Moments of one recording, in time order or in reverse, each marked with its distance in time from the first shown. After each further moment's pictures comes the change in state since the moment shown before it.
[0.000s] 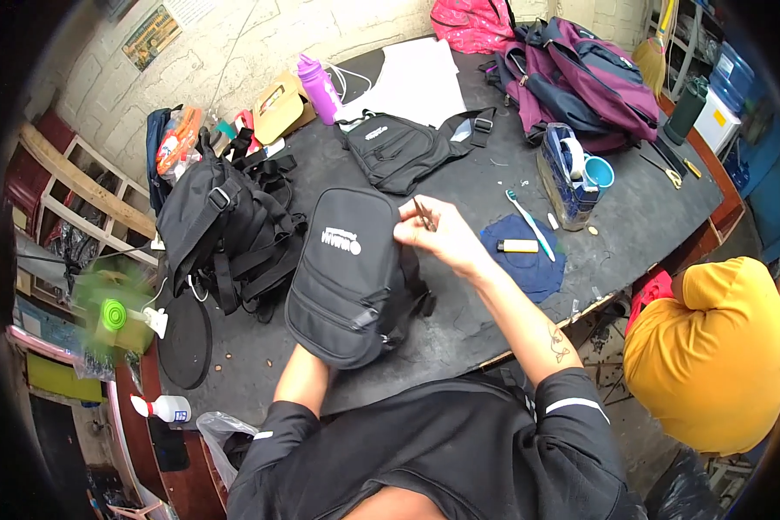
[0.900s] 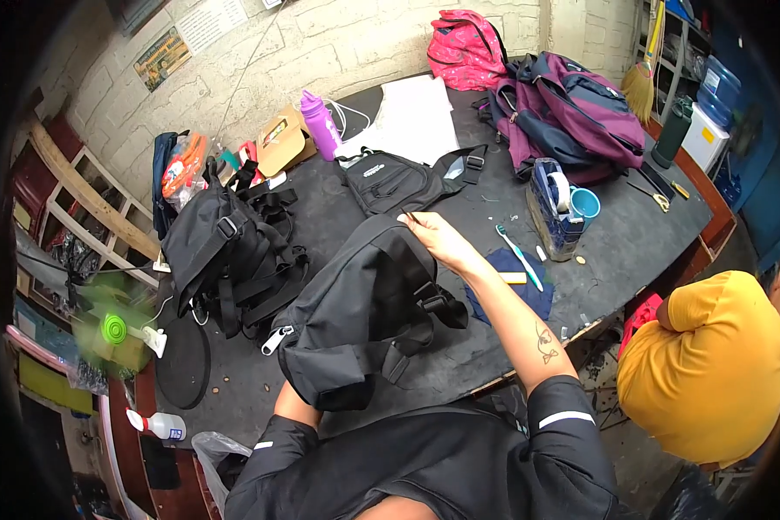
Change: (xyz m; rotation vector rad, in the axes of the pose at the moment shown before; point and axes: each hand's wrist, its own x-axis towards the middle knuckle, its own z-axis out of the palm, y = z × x) left_hand 0.008 -0.030 0.030 -0.780 0.310 -0.104; right_hand 0.045 0.010 -0.032 -0.010 -0.131 -0.049
